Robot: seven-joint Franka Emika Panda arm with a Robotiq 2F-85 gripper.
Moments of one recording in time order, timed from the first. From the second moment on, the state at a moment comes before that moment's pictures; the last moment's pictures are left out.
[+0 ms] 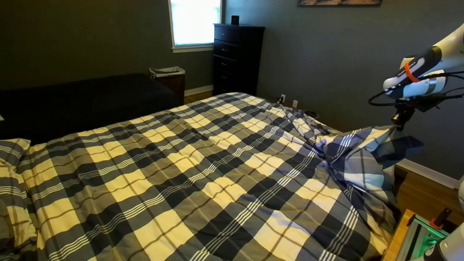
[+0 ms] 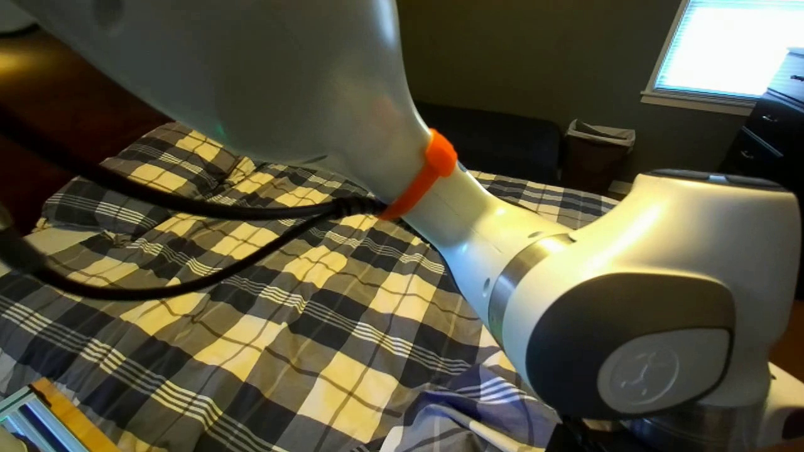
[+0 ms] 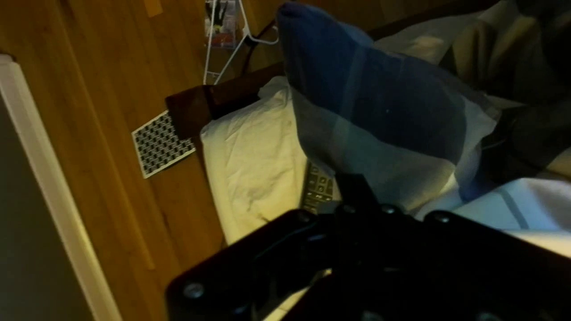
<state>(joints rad) -0.74 0.40 -0.35 -1.92 -0.26 2.41 -0.62</state>
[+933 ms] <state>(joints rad) -0.61 0.54 -0.67 -1.93 -0.45 2.66 0.15</state>
